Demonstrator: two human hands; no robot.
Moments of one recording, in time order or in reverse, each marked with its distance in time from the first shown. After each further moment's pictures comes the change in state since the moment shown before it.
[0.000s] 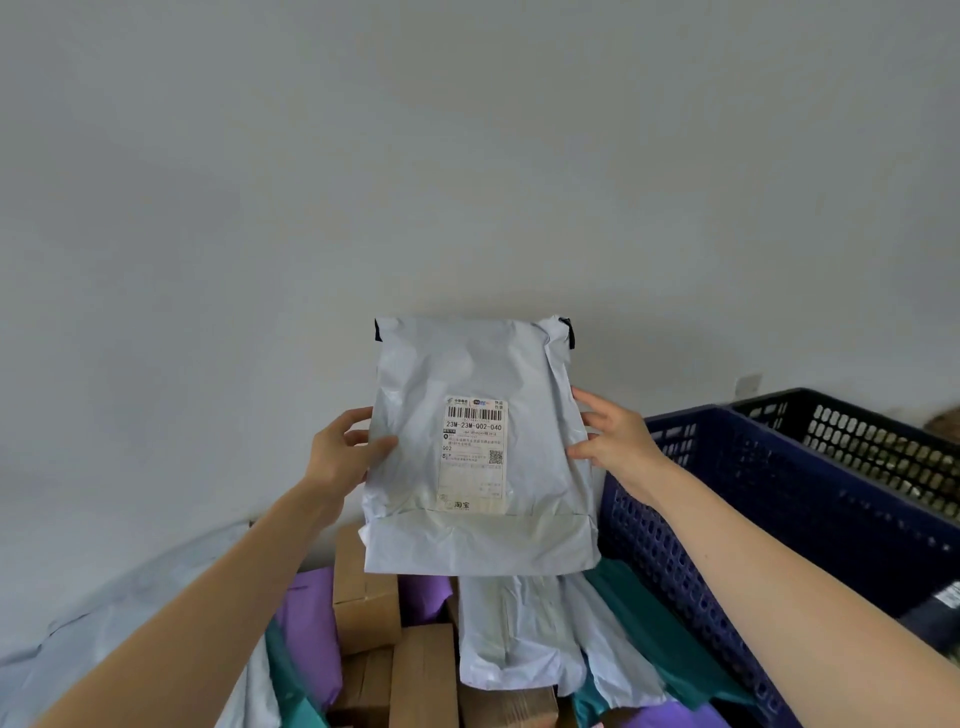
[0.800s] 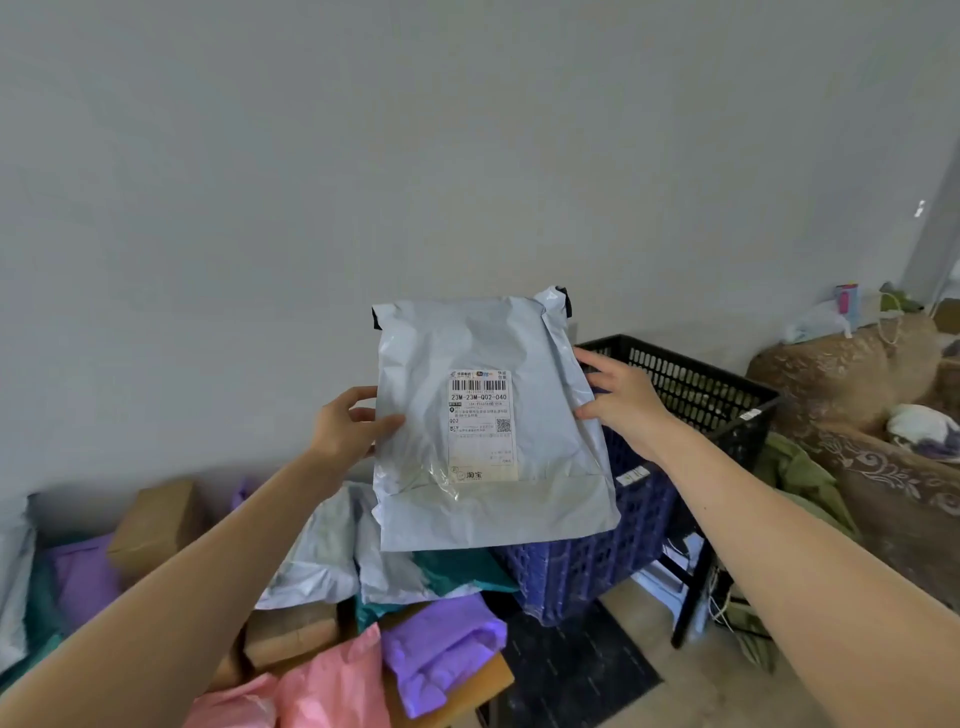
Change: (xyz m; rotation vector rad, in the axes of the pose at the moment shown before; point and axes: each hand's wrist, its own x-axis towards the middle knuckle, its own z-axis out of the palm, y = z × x) left_hand -0.156 0.028 0.305 0.031 -0.175 0.018; right_hand -0.153 0.052 -0.322 -0.023 0.146 -0.018
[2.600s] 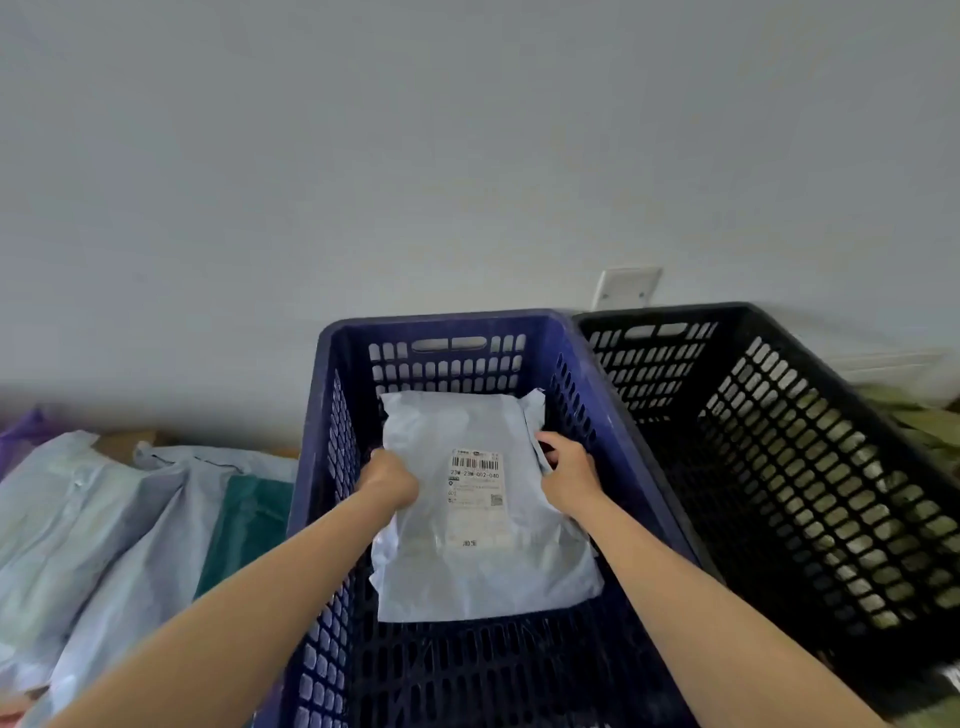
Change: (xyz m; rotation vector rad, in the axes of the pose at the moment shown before) left_hand 0.282 -0.214 0.284 0.695 0.170 -0.786; right_hand 0.349 0.320 -0.040 -0.439 -0.311 0.292
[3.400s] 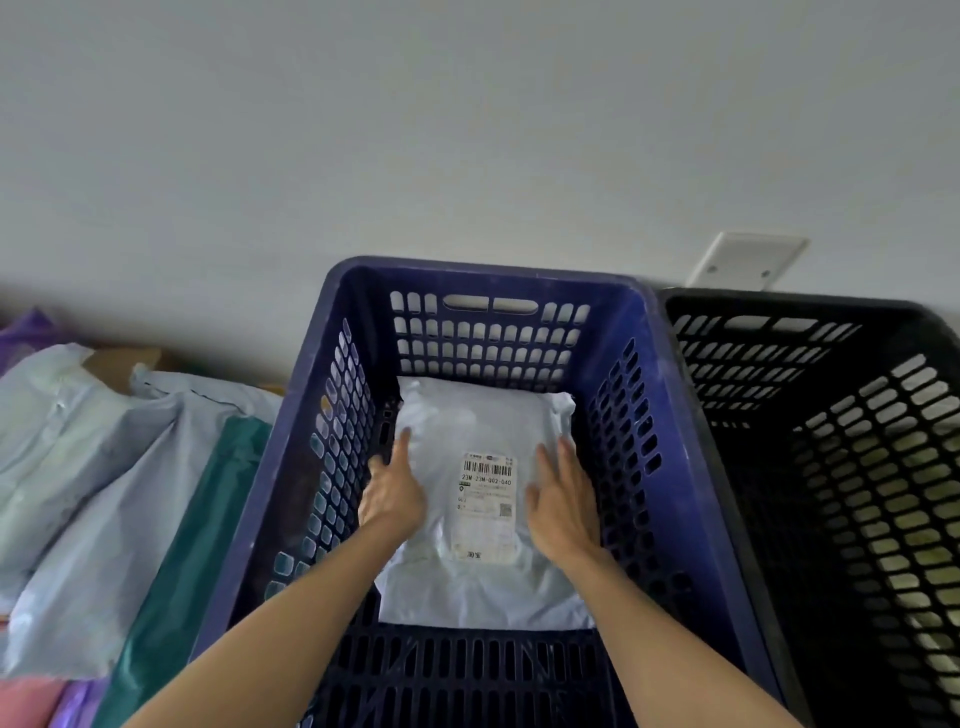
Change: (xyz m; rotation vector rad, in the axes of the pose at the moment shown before) left_hand 0.034 -0.028 0.067 0.074 0.077 -0.043; right_hand 0.062 0.071 0.078 -0.616 -0.149 -0.233
